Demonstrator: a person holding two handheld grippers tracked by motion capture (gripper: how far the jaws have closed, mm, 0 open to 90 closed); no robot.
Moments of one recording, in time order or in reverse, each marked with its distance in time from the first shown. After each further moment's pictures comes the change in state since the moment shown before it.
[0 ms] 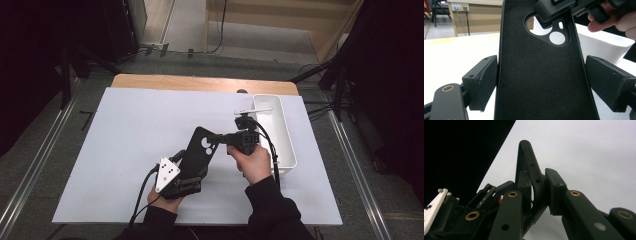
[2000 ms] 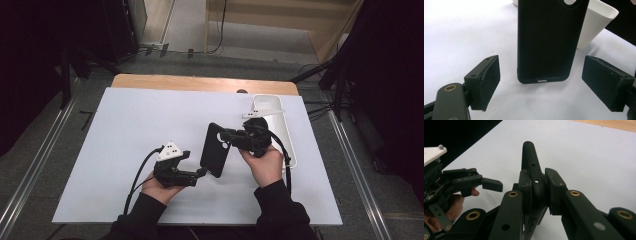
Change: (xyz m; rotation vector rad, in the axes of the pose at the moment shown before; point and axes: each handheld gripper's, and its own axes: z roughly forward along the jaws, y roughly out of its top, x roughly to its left) left arm 0.032 0.030 0.018 0.365 -0.226 -0.064; right arm 0.011 -0.010 -0.031 -0.111 -0.243 -0.335
